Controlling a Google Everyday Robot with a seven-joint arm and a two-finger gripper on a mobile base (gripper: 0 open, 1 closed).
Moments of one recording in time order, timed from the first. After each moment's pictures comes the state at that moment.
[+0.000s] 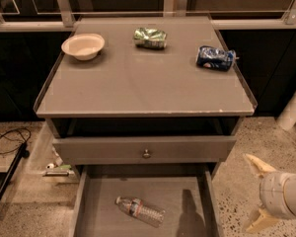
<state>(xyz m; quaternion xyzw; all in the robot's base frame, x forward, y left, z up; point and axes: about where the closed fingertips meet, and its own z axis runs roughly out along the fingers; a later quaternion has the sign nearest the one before) 0.374 -0.274 0.680 -0.62 0.73 -0.05 0.27</state>
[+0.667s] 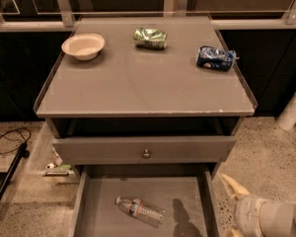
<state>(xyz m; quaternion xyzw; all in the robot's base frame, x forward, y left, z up) 0.352 -0.213 0.617 -0.61 0.71 0.03 0.34</state>
